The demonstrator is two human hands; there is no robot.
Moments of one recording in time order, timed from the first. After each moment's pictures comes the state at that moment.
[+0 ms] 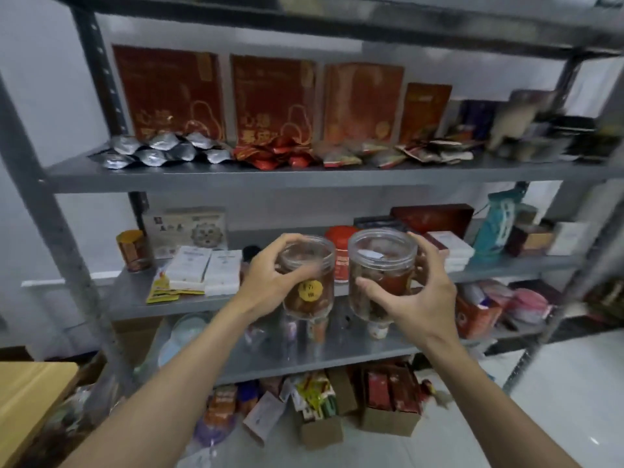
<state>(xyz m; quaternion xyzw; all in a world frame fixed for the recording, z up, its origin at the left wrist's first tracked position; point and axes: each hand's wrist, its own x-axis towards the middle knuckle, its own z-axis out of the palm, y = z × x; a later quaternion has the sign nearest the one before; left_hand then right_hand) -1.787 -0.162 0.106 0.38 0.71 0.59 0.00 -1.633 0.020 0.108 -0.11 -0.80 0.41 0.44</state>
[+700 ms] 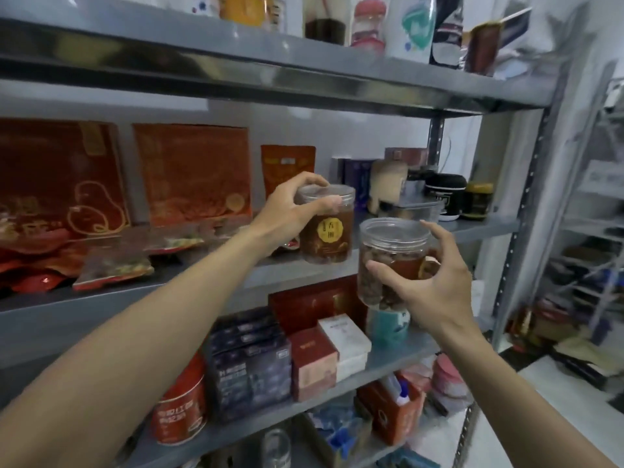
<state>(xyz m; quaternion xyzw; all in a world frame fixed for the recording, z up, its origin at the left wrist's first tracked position) -1.872 0.288 0.285 0.51 0.65 0.56 0.03 -1.673 0.405 0.209 -0.19 -0.75 0.32 0.54</state>
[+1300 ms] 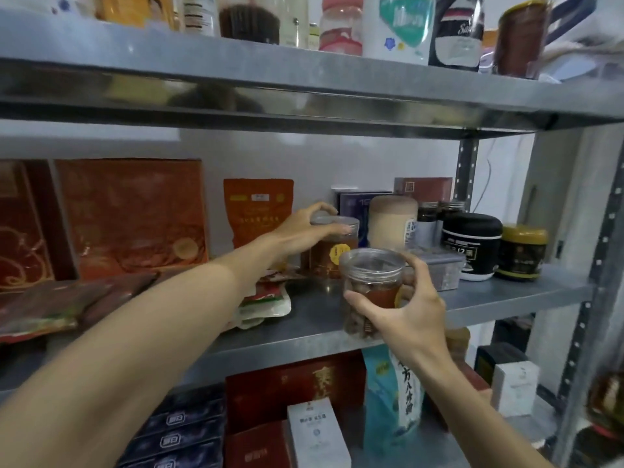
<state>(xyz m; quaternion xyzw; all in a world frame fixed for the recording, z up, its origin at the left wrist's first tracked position) -1.967 0.518 0.316 0.45 0.77 0.44 0.03 -1.784 0.611 0.215 -0.14 -0.77 0.38 0.50</state>
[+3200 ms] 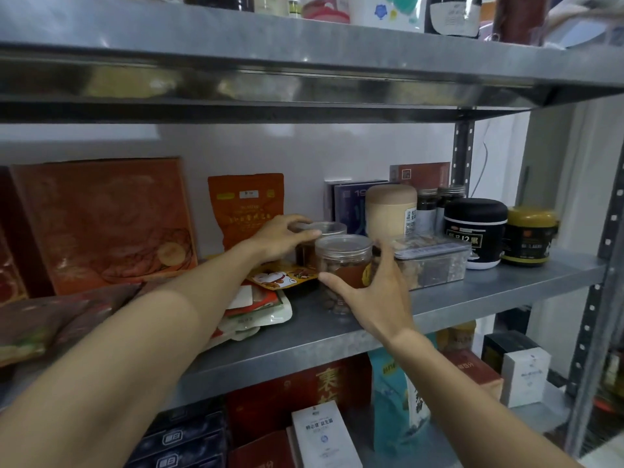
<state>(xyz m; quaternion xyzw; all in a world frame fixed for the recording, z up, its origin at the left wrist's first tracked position) -2.037 0.523 0.291 0.46 0.81 0.36 0.00 -1.848 0.618 0.215 -0.21 -0.82 0.34 0.41</state>
